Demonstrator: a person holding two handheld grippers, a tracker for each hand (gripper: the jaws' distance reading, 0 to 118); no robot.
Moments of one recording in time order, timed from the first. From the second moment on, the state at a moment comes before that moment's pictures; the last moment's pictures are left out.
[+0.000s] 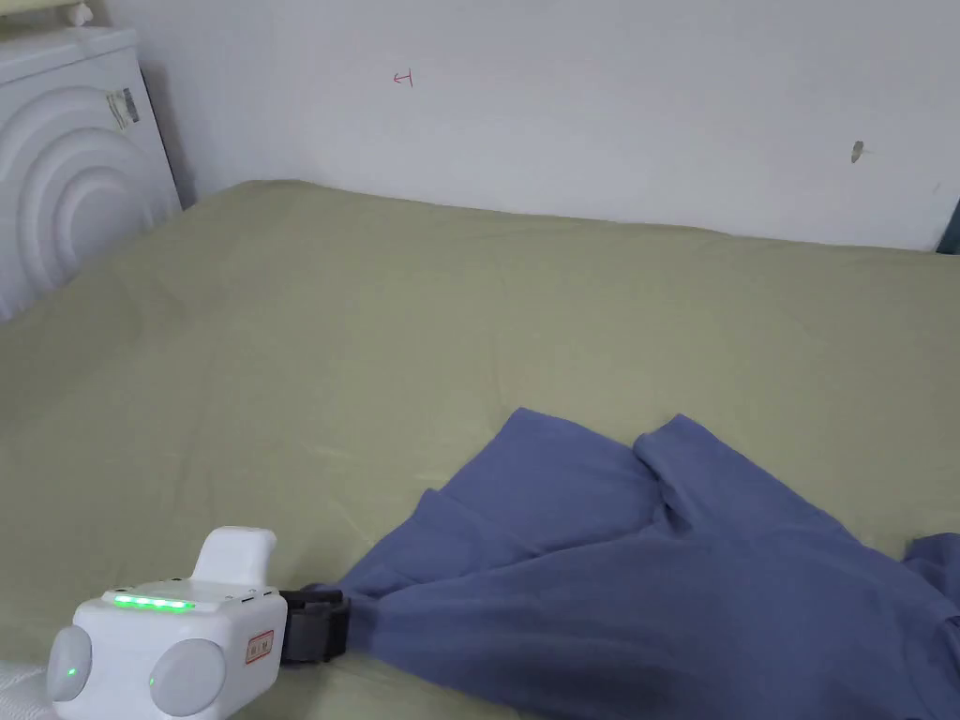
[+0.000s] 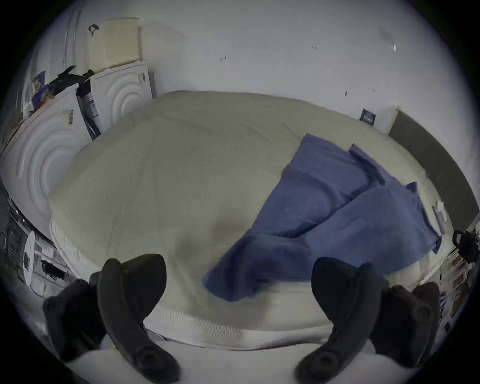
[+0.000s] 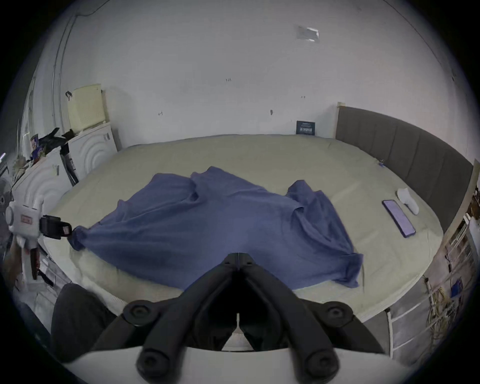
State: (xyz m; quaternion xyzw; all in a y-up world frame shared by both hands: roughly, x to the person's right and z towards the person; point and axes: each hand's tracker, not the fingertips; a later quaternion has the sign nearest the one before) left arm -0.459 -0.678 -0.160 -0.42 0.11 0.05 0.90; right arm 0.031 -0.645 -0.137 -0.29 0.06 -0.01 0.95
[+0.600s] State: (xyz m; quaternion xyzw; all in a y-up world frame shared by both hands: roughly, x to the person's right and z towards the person) left arm -0.435 -0.703 -0.188 -0.46 0.06 0.04 0.89; right arm 0.052 -0.652 -0.355 -0.36 0.07 0.04 0.93
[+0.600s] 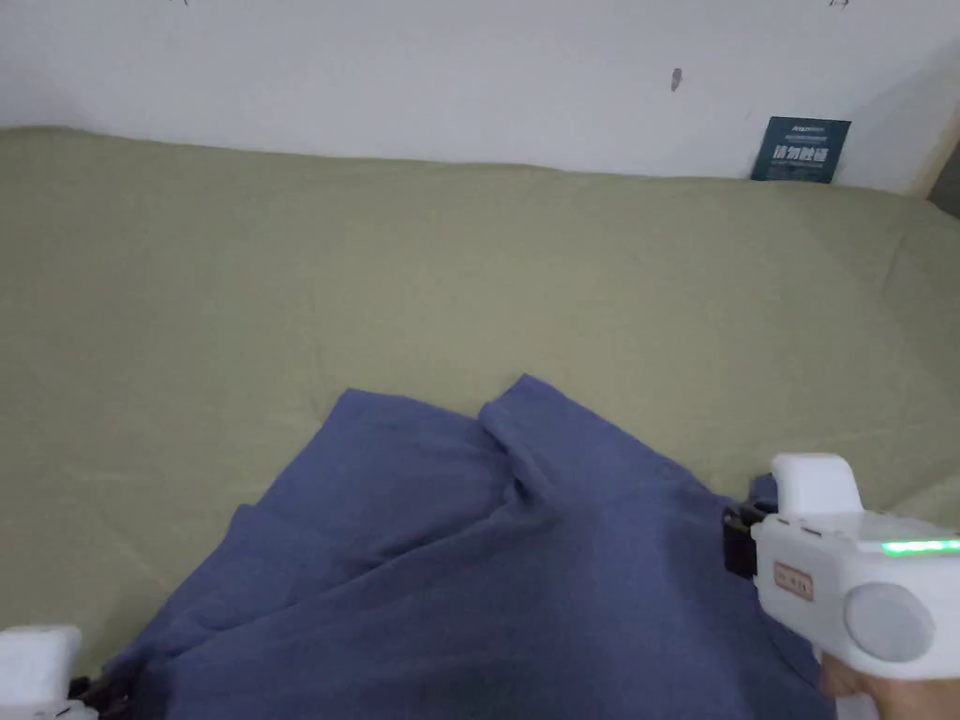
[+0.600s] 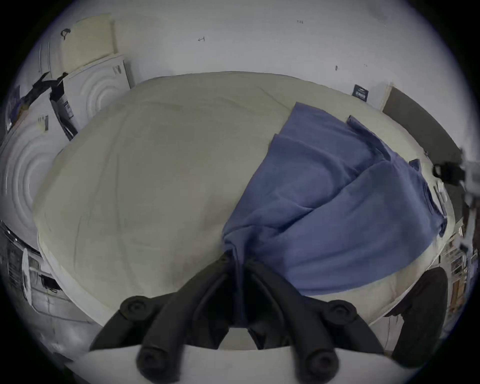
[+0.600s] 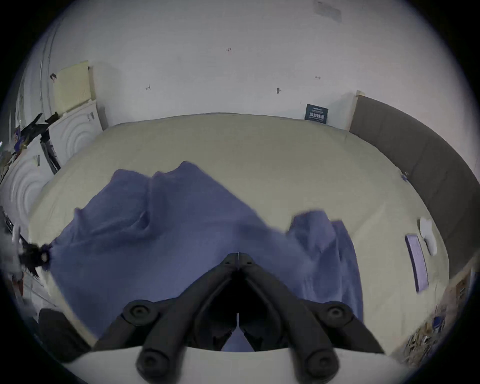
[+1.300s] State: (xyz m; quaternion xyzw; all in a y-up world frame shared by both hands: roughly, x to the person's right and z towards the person) left arm -0.438 -0.696 -0.193 -0.46 0.06 0.06 0.88; right arm 0.031 -0.693 -0.484 -0.45 0.10 0.13 0.88
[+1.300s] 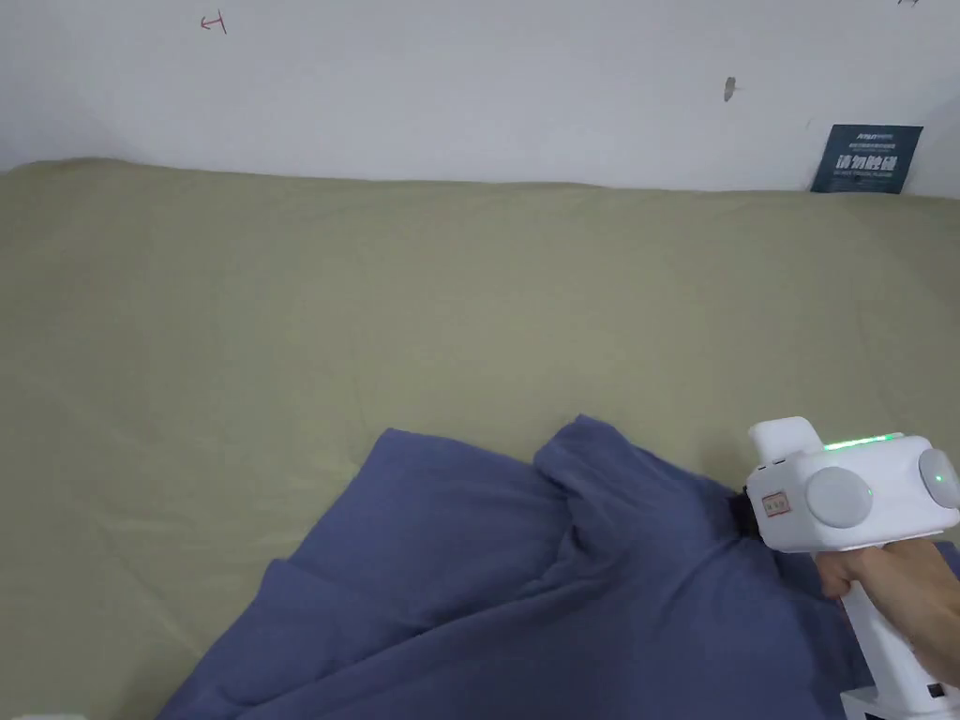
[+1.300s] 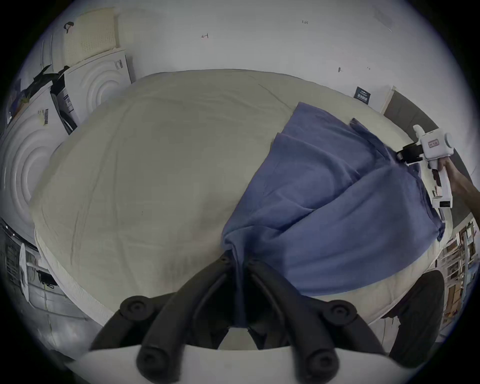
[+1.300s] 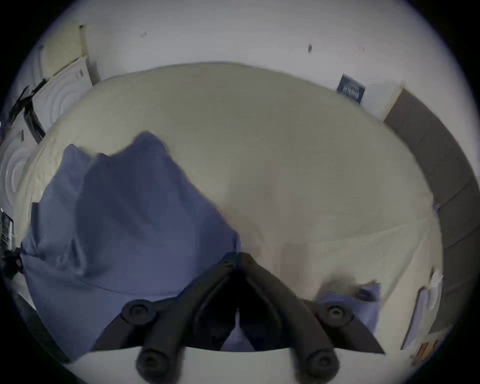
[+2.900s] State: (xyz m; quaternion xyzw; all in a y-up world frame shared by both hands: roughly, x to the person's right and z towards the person) left arm -0.402 -0.287 -0.348 -0.20 0.09 0.03 0.98; right arm 0.127 -0.273 -0.400 -0.10 0.03 0.01 0.99
